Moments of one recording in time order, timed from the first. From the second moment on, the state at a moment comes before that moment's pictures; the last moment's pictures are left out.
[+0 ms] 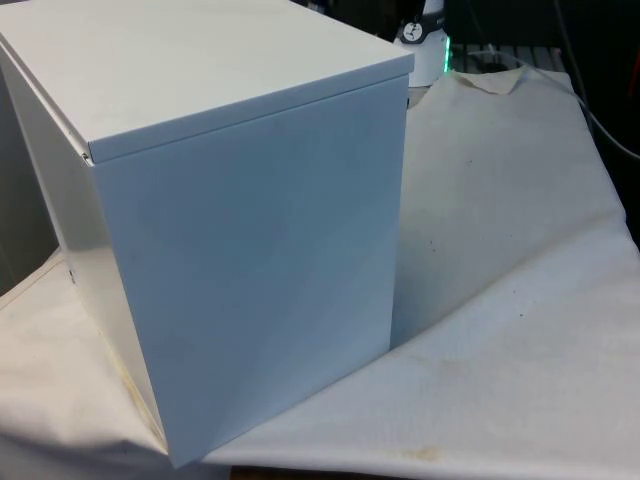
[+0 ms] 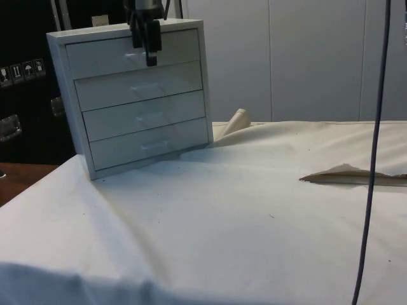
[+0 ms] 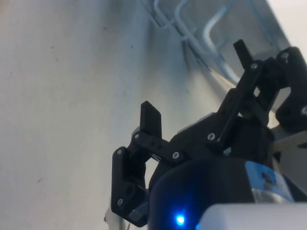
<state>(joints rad) 0.87 0.22 -0.92 -1.98 -0.16 2.36 -0.68</state>
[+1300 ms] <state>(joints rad) 0.87 0.27 -0.93 -1.96 -0.17 2.35 -0.64</state>
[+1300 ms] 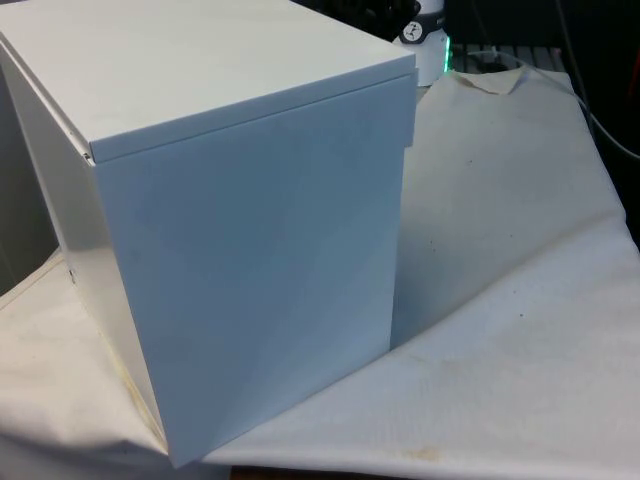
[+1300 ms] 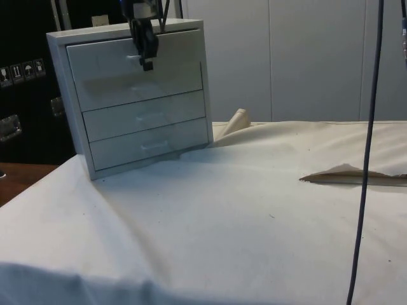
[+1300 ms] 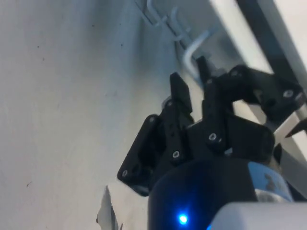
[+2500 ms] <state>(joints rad) 0.90 0.25 -0.92 -1.98 -0.26 2.33 -0.52</state>
